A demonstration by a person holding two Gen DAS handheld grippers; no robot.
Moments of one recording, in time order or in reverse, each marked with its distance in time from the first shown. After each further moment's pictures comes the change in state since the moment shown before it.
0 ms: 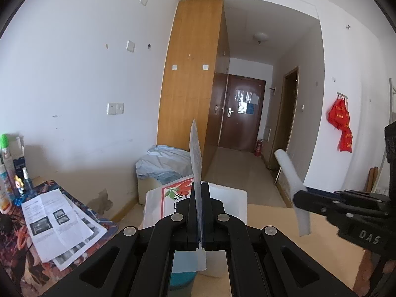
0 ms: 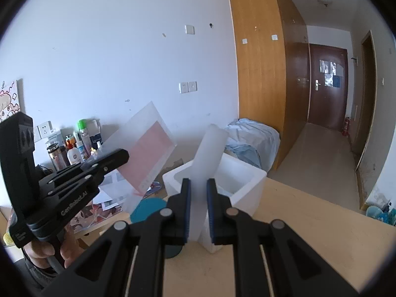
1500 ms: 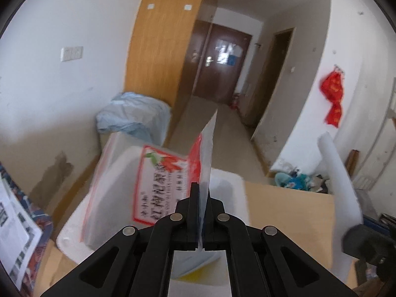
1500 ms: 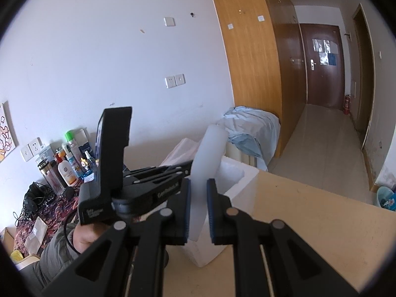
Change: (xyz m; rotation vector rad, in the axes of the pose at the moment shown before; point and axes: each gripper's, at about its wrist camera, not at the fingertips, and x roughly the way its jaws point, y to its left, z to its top) left arm 0.201 -0.021 -0.007 -0.035 0.331 -0.146; right arm 0.041 -0.050 0.016 0.117 0.045 0.027
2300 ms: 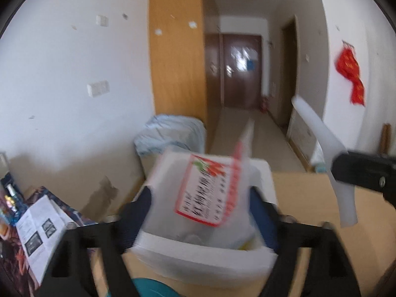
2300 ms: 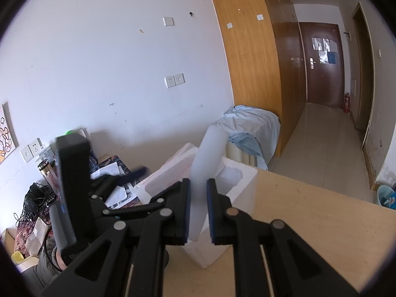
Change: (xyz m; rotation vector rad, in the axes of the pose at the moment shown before) left arm -0.049 -0.014 -0.031 0.156 -0.127 0.263; right arm 0.004 -0.004 -0.004 0.003 0.004 0.001
